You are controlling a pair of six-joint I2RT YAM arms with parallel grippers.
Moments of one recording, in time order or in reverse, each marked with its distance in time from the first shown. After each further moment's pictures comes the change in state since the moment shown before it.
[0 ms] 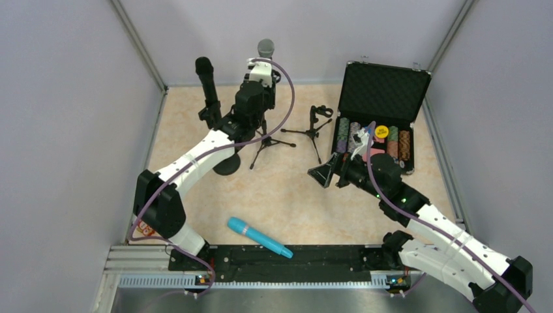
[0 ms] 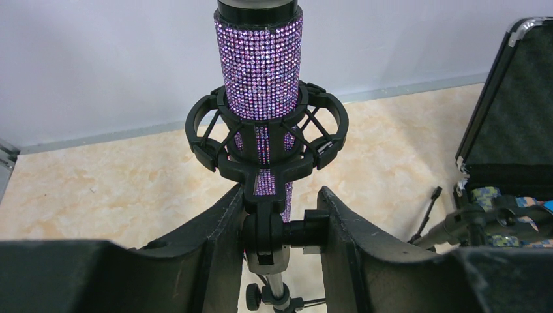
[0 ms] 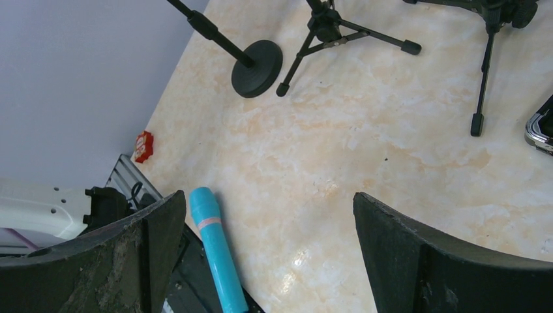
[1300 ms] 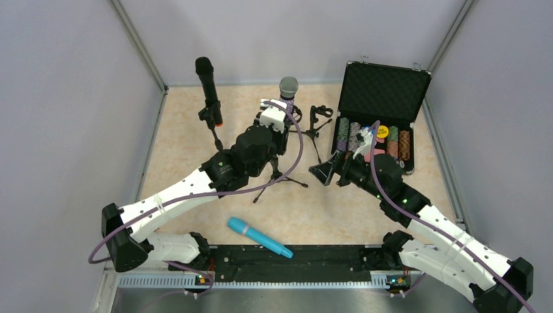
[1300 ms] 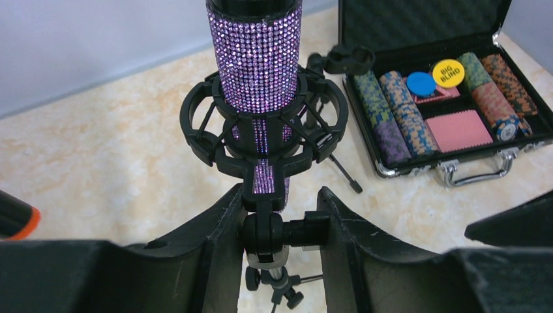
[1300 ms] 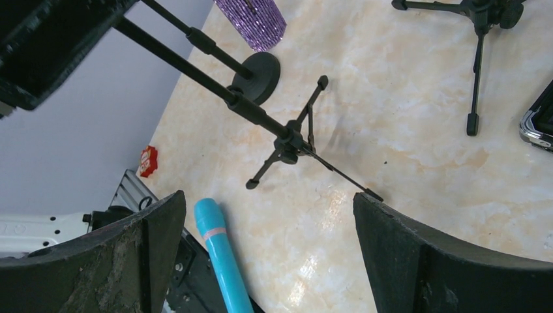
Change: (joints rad) left arm -0.369 -0.345 -0.222 -0.245 -0.113 -0.083; right arm 0.002 -0.011 0.000 0.001 0.043 0.042
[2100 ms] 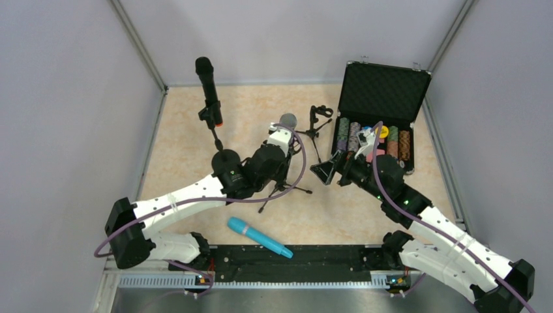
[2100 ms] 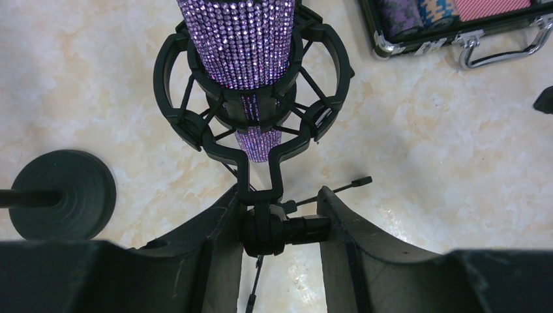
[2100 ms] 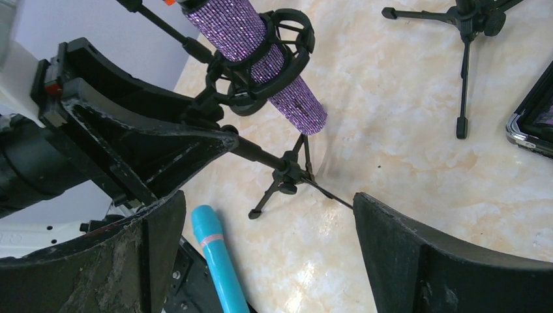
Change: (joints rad) left arm -0.029 0.040 -0.140 -0.172 0.099 -0.224; right arm 0.006 -0.018 0.000 -0.006 0.037 0.001
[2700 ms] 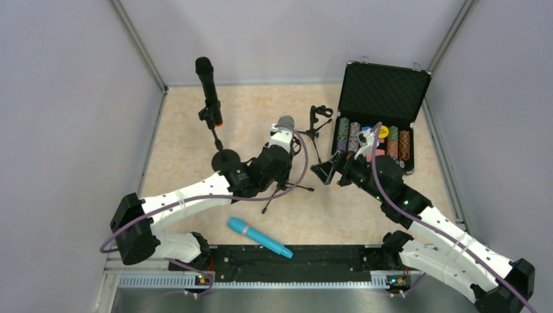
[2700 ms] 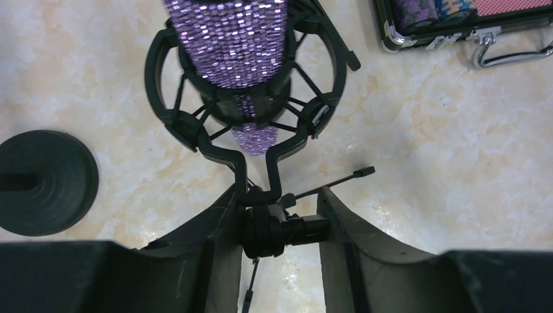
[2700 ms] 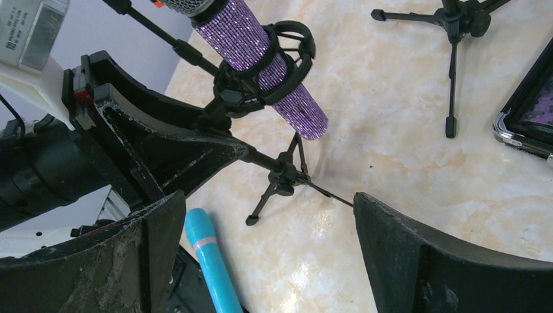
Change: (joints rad) left arm 0.006 0.048 0.002 -0.006 0.003 -0.085; right arm 0.012 0.003 0.000 -0.016 0.037 -0.008
